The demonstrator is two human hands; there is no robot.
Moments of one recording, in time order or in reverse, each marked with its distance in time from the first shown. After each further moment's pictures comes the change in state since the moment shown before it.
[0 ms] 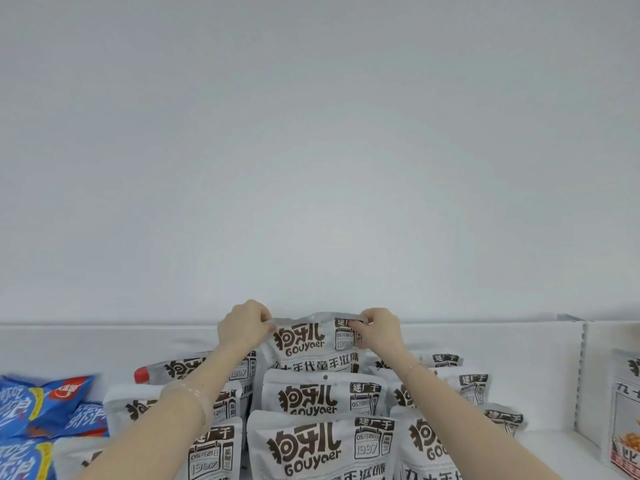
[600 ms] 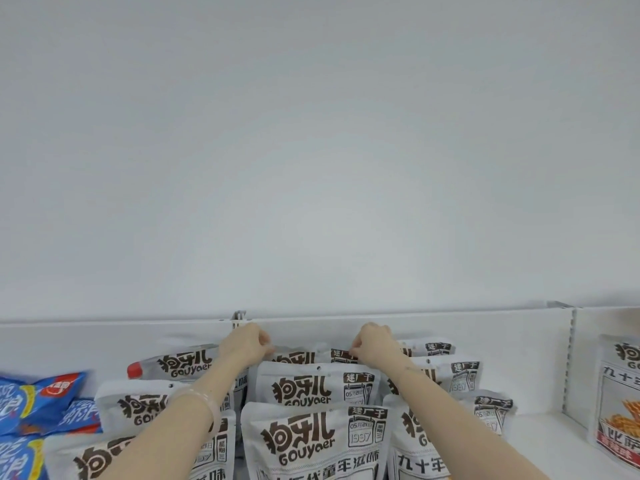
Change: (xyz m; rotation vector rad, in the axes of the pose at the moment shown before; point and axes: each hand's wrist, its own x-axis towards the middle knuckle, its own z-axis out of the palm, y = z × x) left_hand -0.004 -0.022 0.044 0.036 -0.273 0.008; right_hand -0.010 0.030 0.014 -0.532 -0.281 0.069
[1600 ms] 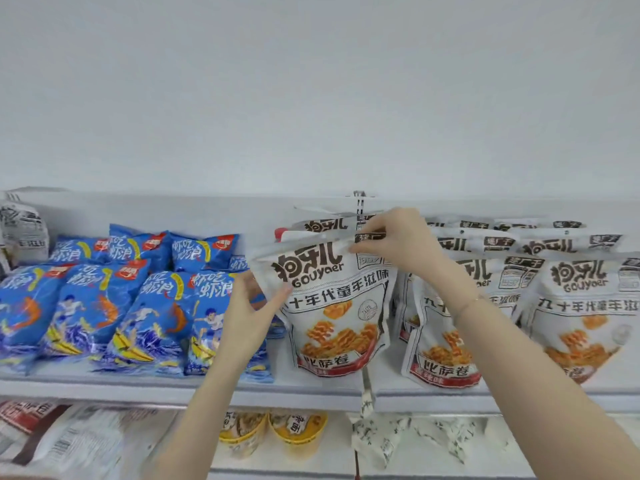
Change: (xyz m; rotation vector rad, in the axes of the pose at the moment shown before) left_hand -0.246 -0.210 -0.054 -0.892 0.290 -0.075; right_hand -0.175 -0.245 0.035 0.179 0.146 -0.436
